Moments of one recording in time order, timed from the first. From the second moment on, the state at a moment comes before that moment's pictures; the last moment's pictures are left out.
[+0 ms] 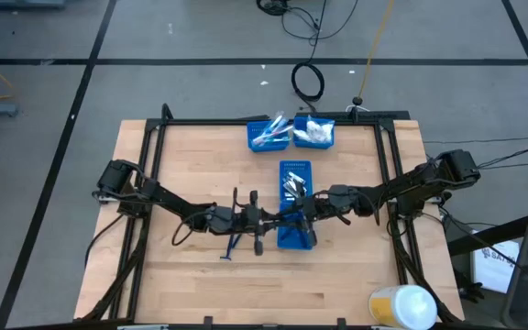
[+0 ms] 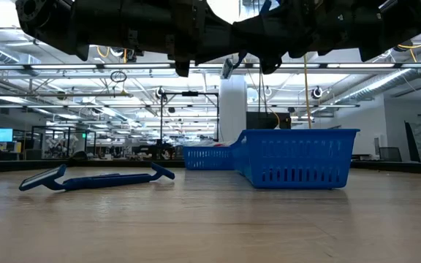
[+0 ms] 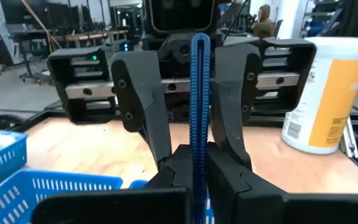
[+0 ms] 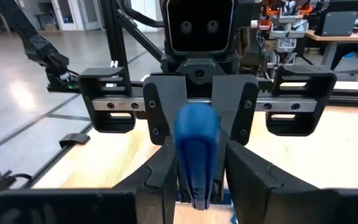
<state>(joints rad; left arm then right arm) -0.27 1.83 0.82 0.97 -0.35 -0.02 0.17 1.49 0.59 0.82 -0.08 0.04</state>
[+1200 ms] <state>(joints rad) -0.29 1.82 0.82 0.94 -0.31 0.01 0.19 1.48 0.60 0.74 -0.09 0.11</state>
